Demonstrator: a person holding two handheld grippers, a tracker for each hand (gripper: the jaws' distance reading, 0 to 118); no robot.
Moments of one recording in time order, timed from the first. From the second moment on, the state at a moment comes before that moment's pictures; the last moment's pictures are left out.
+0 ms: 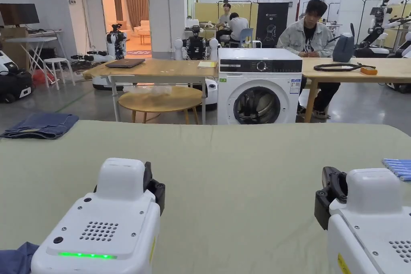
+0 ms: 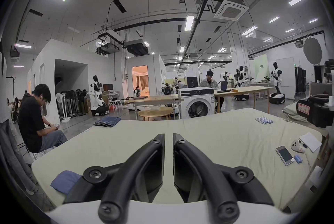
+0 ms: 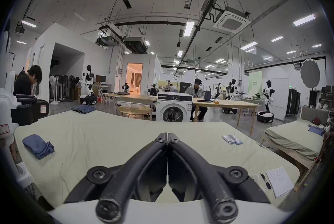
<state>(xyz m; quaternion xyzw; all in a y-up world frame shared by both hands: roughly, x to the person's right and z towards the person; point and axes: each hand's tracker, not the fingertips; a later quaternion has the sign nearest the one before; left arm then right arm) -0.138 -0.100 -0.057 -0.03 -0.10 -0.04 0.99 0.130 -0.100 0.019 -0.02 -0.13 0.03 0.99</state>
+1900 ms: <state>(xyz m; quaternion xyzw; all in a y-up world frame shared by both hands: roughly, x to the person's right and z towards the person) -0.147 -0.104 -0.049 -0.01 -0.08 -0.01 1.00 0.129 -0.097 0.010 -0.07 -0.15 -0.05 0.98</state>
